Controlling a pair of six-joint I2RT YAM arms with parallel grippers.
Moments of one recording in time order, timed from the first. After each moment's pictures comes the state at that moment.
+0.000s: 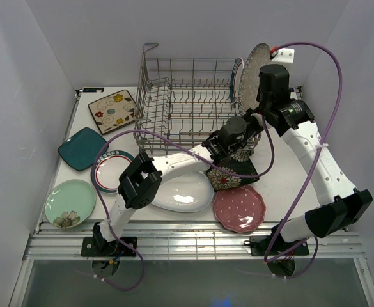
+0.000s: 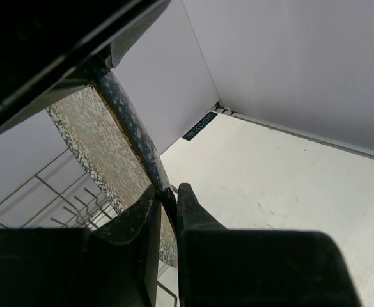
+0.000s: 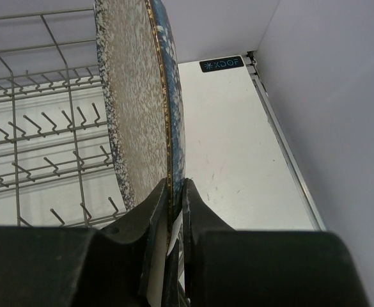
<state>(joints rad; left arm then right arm) -1.04 2.17 1.81 0.49 -0.27 0.46 0.44 1.44 1.66 -0.59 0.65 0.16</state>
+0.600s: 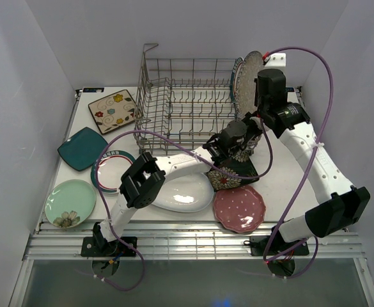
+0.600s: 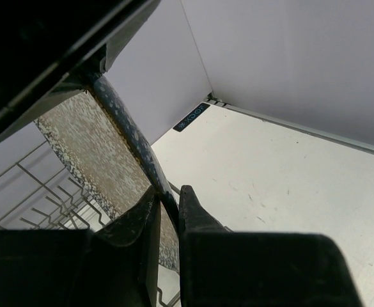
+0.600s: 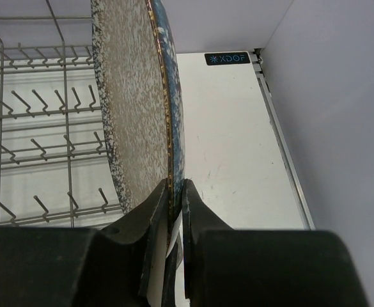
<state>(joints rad) -1.04 2.20 1.79 0.51 -0.27 0.40 0.43 1.43 1.58 -0.52 0.59 0.08</state>
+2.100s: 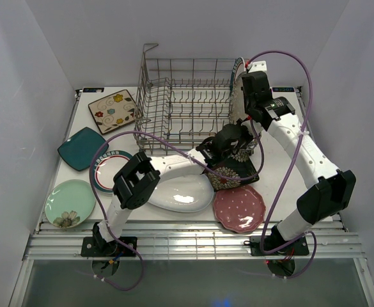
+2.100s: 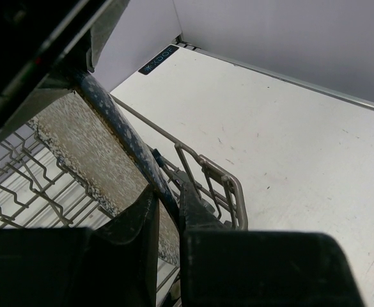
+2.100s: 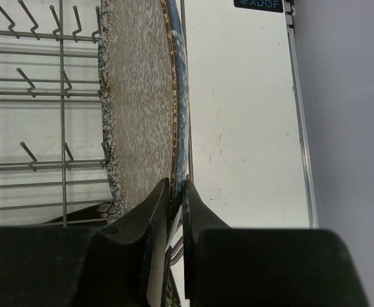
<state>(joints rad) -1.02 2.12 1.62 0.43 -0.22 0.24 0.45 1.56 1.63 -0.67 0.53 0.07</state>
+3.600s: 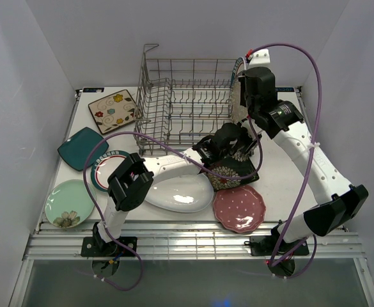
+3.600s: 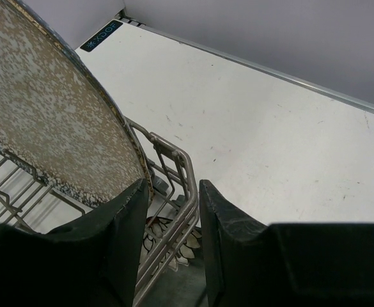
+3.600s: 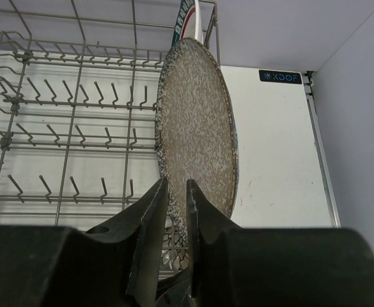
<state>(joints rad) -1.03 2.05 1.60 0.31 -0.09 0.12 0.54 1.46 1.67 -0.57 0.53 0.07</state>
